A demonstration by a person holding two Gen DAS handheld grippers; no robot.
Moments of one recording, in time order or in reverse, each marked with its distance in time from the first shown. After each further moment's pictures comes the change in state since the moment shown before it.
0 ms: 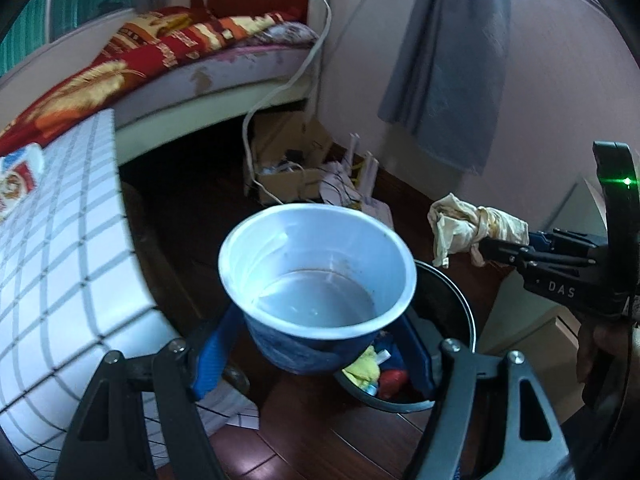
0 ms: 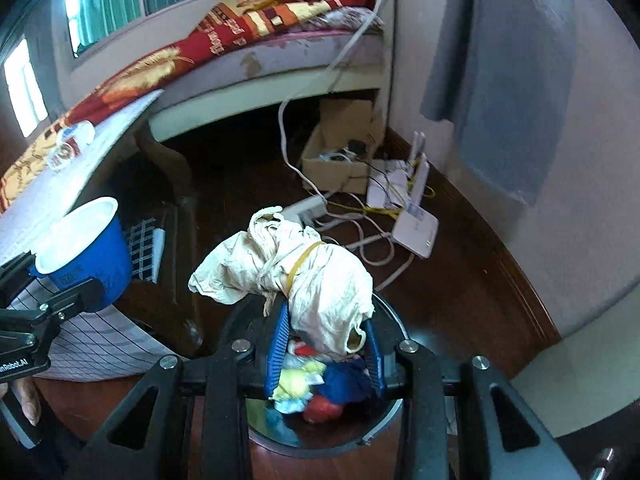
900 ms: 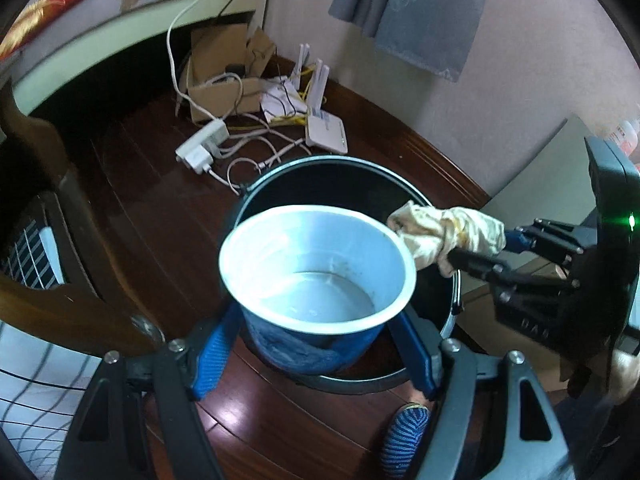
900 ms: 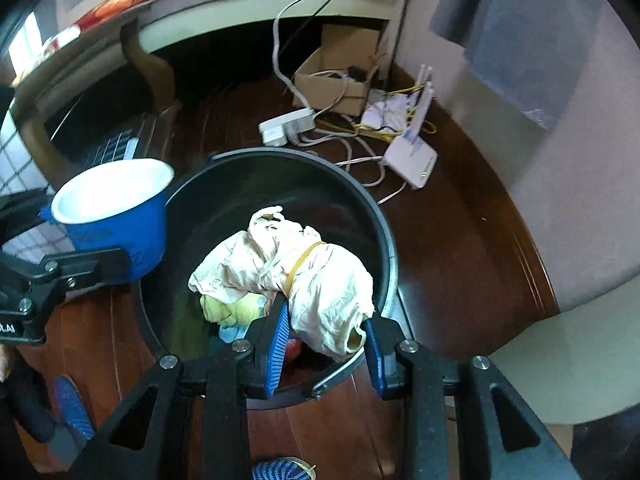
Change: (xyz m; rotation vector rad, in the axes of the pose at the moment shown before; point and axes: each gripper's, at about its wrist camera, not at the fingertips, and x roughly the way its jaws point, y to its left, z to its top) left arm 0.092 -0.044 -0.035 0.012 0.265 -0.156; right arm 0.071 -0.024 -0.080 -0.130 0.197 -0.023
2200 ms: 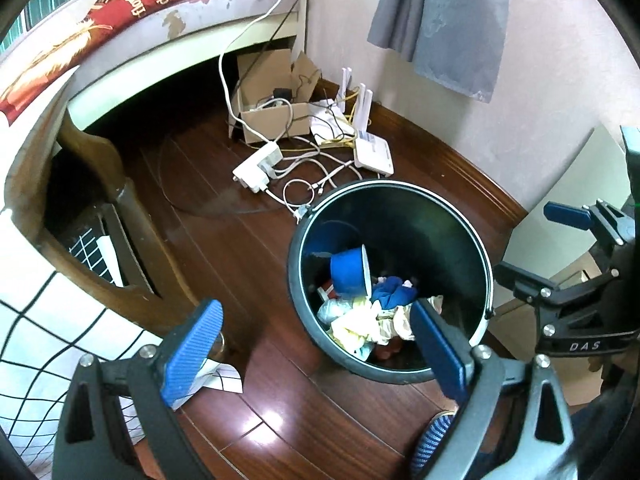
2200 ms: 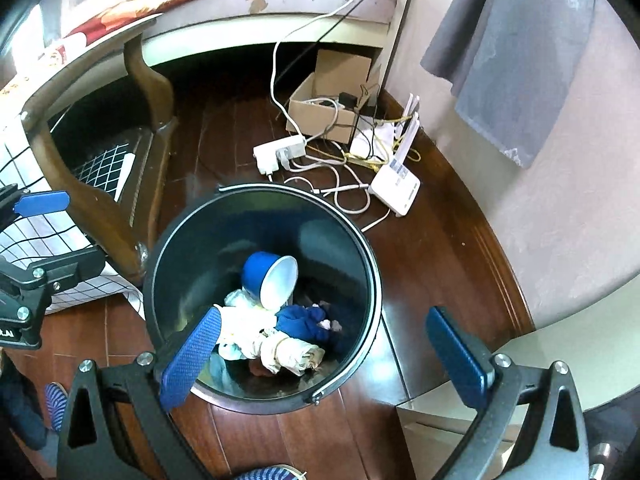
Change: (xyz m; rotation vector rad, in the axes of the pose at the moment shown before) left arm -0.045 0.010 -0.008 0.000 -0.089 0.185; right arm -0.043 0.016 0.017 -0.012 -0.078 -0.085
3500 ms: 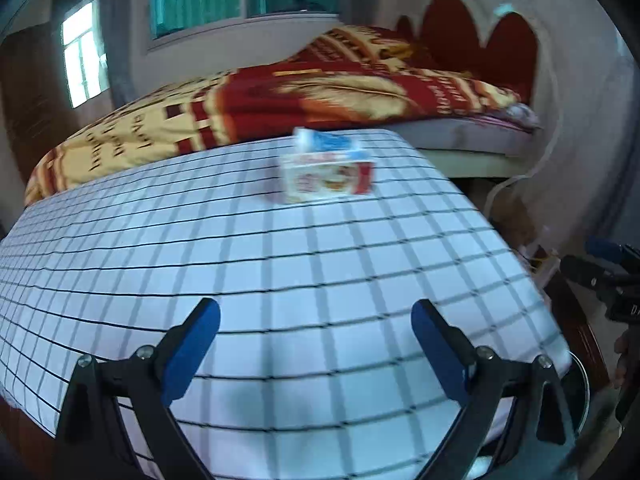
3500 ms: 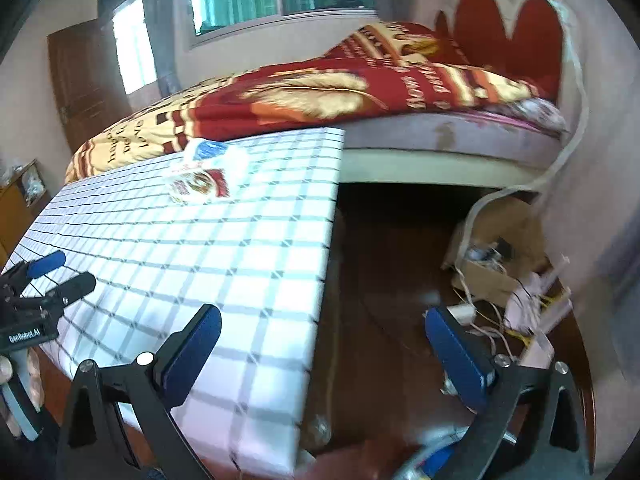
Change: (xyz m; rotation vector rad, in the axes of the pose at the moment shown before) left arm -0.161 0.295 -0.021 -0.475 -0.286 0.467; right arm -0.053 0.236 0.234 -0.175 -0.277 0.395
